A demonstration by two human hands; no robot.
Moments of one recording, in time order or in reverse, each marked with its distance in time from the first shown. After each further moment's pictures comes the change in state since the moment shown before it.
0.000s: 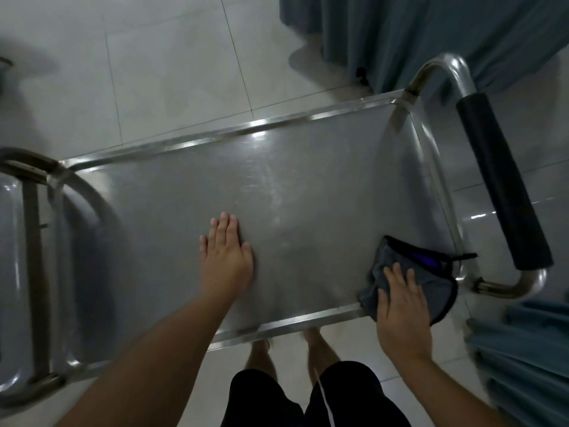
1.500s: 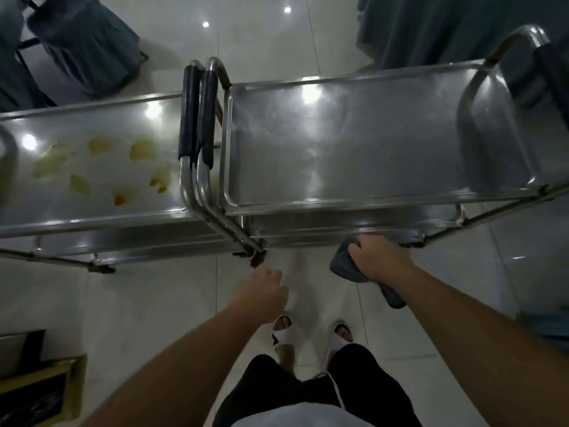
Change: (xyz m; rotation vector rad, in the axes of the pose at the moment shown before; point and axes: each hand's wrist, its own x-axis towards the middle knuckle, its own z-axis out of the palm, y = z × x) left_hand -0.352 -0.257 -0.010 0.269 -0.420 0.068; right_hand -0.244 -0.195 0.040 -0.218 -0.448 -0.237
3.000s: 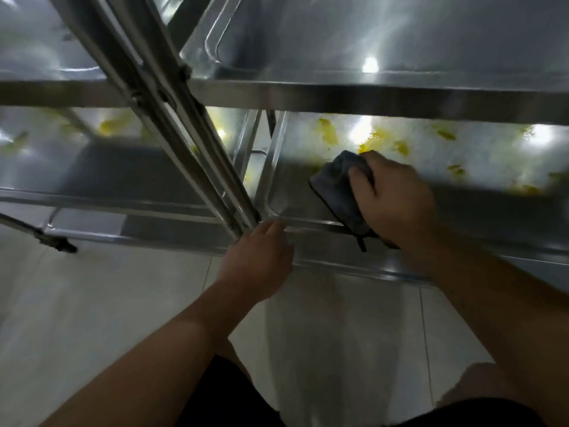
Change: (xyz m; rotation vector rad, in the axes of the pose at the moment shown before) left_hand 0.305 -0.119 0.173 -0.258 0.700 -0.059; right_hand 0.306 -0.049 0.214 0.136 0.738 -0.698
